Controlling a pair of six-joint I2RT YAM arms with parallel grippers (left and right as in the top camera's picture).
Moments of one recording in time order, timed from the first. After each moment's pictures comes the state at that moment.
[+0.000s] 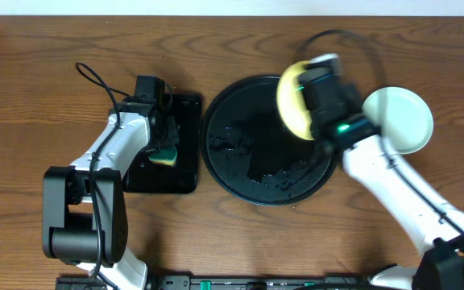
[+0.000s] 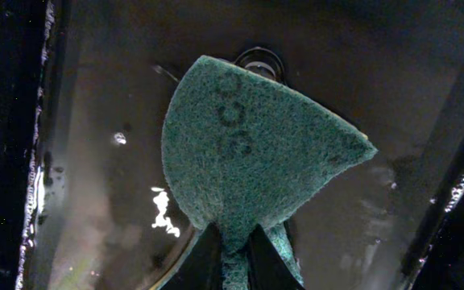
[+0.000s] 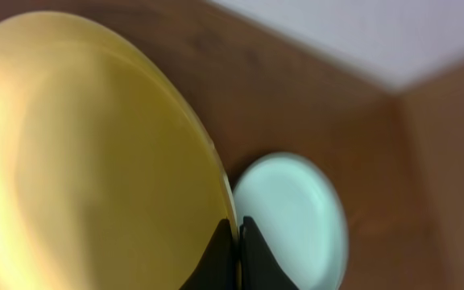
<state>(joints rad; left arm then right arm) -0.08 1.79 1.11 -0.66 -0.03 -0.32 0.41 1.56 1.15 -0.44 0.67 0.01</state>
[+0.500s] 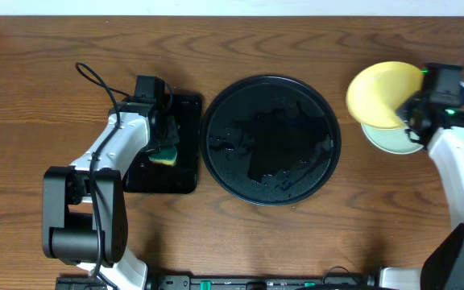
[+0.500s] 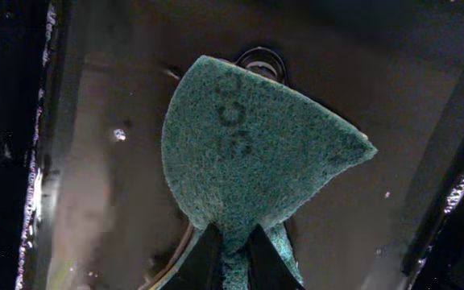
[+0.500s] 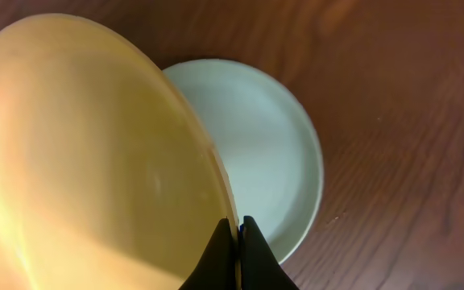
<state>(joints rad) -0.08 1.79 1.11 -0.66 -0.03 -0.32 -0.18 1.56 1.15 -0.61 0.27 0.66</state>
